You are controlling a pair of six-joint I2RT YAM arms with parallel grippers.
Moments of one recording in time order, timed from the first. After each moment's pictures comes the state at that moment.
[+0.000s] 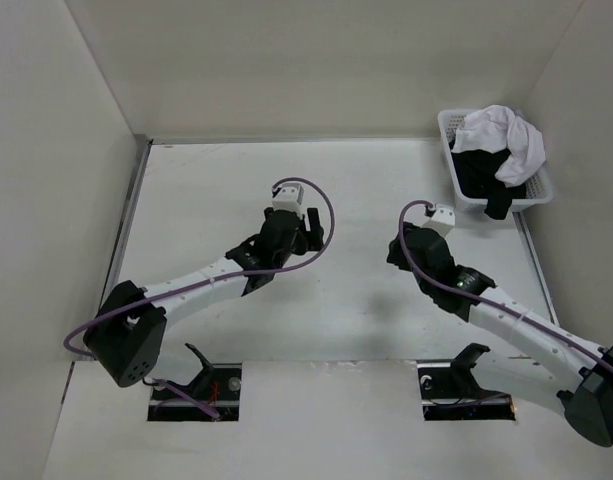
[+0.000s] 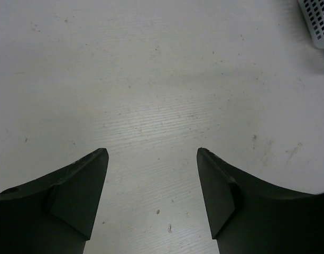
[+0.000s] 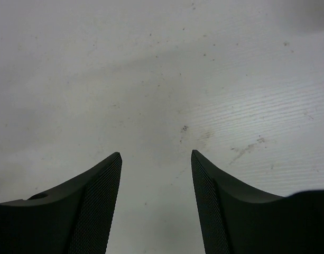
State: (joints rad) left arm -0.77 1.38 0.82 0.12 -0.34 -0.50; right arm 0.68 0.97 0.66 -0.26 0.56 0.65
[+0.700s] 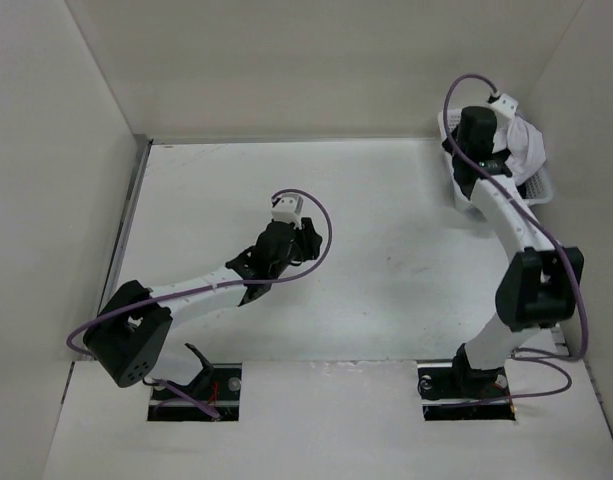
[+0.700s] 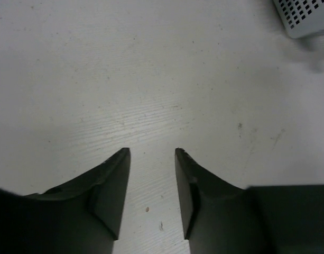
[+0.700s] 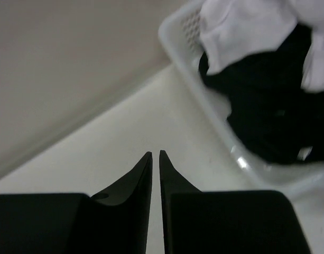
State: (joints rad) left arm -0.77 1.38 0.68 0.33 -0.25 -0.51; right arm 0.13 1.56 1.34 -0.11 0.41 0.50
